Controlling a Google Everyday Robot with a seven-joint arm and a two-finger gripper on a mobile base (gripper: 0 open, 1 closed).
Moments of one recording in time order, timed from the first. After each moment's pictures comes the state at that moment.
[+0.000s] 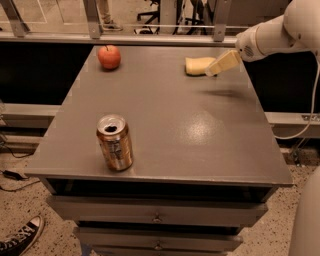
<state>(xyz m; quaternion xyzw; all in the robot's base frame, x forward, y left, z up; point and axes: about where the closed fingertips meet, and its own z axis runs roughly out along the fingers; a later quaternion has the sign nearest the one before) 0.772 -0.227 0.905 -0.40 0.79 0.07 0.45</state>
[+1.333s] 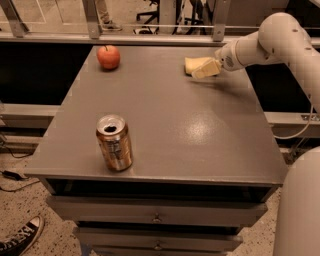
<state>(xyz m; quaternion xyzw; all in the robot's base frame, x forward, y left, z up) 0.800 -0.194 0.856 -0.37 0.81 0.10 0.45</state>
